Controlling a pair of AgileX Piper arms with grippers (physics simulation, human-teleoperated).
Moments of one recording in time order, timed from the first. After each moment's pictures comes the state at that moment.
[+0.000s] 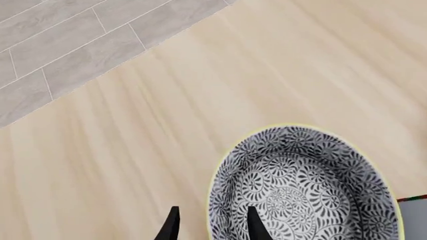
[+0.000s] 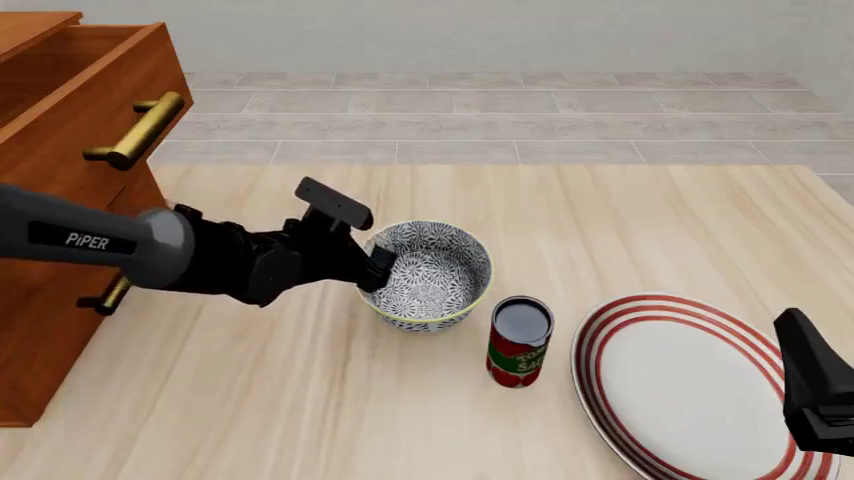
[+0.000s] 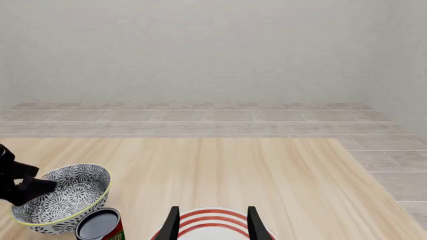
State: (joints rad) left arm -0.48 1.87 -0.91 -0.25 0.13; right arm 0.00 0.01 0.00 0.00 0.00
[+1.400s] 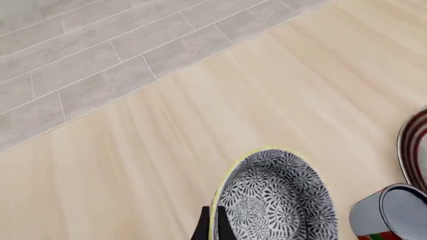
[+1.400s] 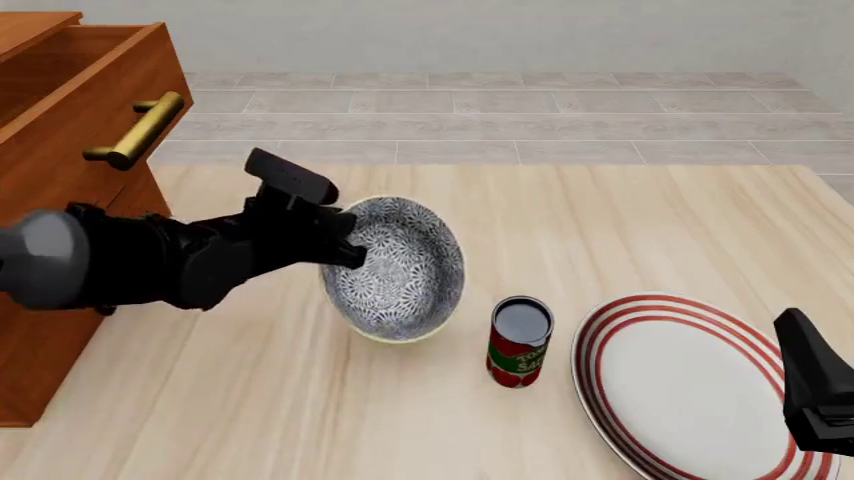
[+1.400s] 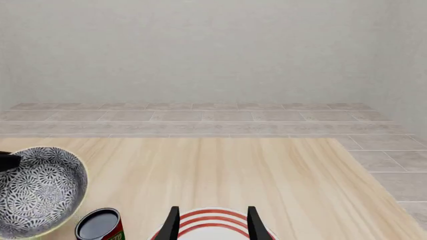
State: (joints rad) left arm -0.47 1.62 -0.78 -0.26 0.10; right arm 0.00 0.01 0.00 0.00 0.00
